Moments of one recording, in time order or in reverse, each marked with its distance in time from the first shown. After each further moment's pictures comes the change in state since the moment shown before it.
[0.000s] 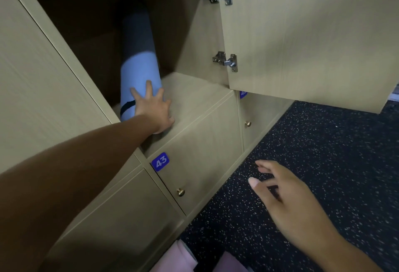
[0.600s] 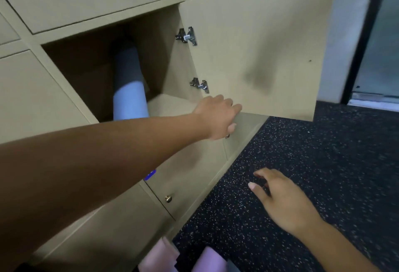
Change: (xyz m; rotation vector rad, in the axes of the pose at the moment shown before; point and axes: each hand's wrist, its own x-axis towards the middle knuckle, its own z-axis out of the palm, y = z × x) left_hand -0.073 0.123 -0.225 -0.189 0.343 0.591; right_hand -0.040 0.037 -0.078 -0.251 0.033 0.035
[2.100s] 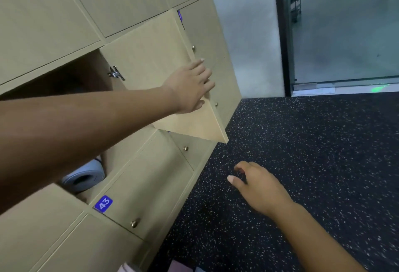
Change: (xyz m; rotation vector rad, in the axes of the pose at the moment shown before) left_hand 0.125 0.074 -0.132 0.782 0.152 0.263; right_hand -0.030 0.108 -0.089 0.131 0.051 0.113
